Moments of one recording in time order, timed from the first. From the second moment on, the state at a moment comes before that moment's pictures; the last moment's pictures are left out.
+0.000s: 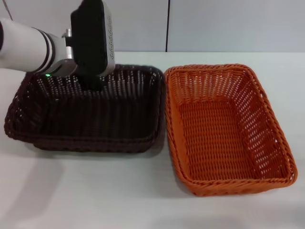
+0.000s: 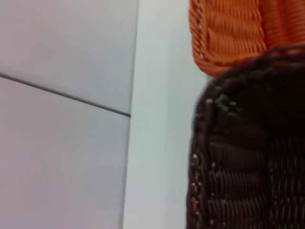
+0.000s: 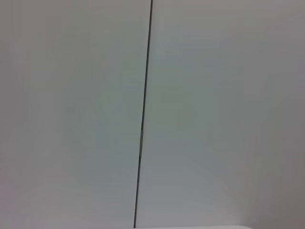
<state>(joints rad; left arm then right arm) -0.66 -2.07 -1.70 -1.22 2.75 -0.96 1.41 0.10 2.08 -2.16 -0.41 -2.16 1.19 2.94</state>
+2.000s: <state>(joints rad) -0.17 -2.07 -1.48 -0.42 2.49 1.04 0.19 0.33 2.06 -1.26 -1.91 -2.19 -1.54 2.53</state>
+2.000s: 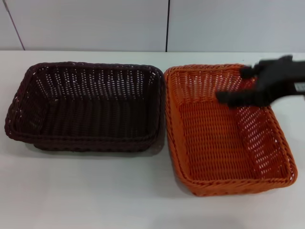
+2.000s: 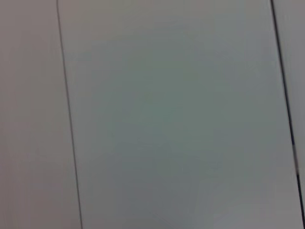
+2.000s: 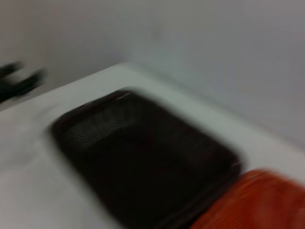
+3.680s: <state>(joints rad) -0.17 -2.08 -1.40 -0.38 2.46 1.01 0.18 0.66 2.07 -1.27 -1.39 -2.42 -1.92 2.19</state>
